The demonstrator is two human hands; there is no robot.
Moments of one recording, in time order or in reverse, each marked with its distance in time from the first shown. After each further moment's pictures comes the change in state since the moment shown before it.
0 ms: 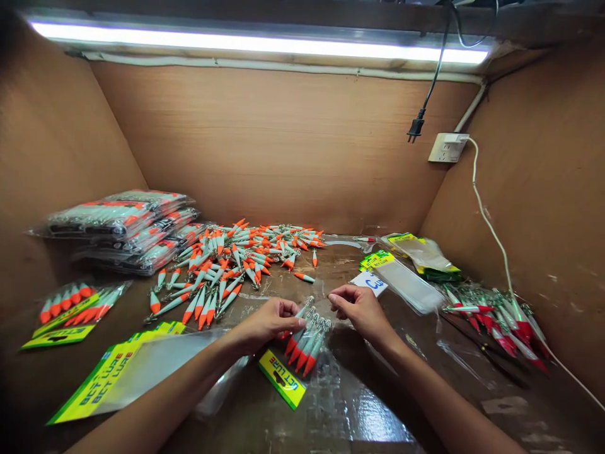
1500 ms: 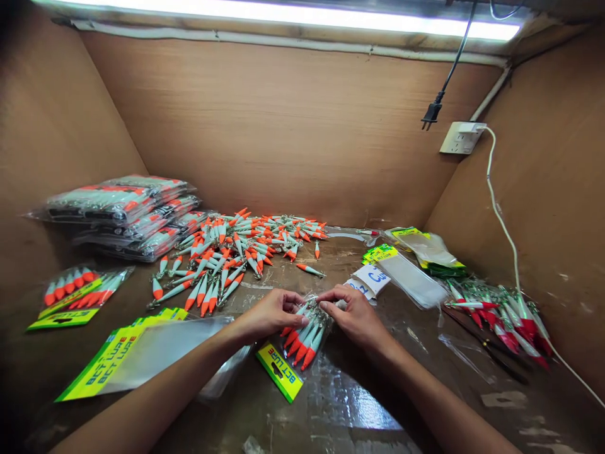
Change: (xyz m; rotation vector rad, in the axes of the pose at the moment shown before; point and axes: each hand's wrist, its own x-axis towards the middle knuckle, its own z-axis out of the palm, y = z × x) left_hand 0.006 -0.013 0.001 0.053 0.056 -0.014; right_hand -0.013 0.002 0.015 -0.376 -0.111 -0.277
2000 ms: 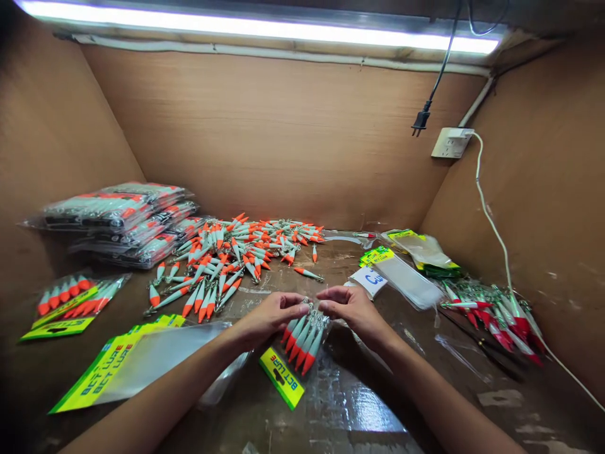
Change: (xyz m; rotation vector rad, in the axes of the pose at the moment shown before) left_hand -0.013 0.024 0.010 -0.152 -0.086 0.119; right_hand 0.004 0.004 -0.007 0.531 -0.083 0.315
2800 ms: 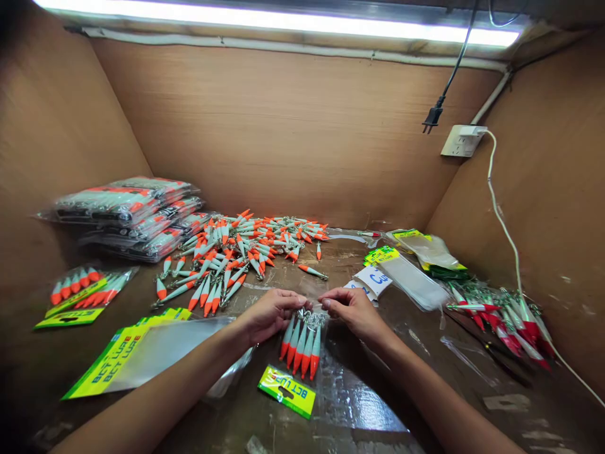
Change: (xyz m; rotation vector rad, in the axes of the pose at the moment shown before) left_hand 0.004 -0.005 -0.003 -0.323 0.192 -0.203; right_hand 0.005 0.007 0.006 -0.106 0.029 -0.063
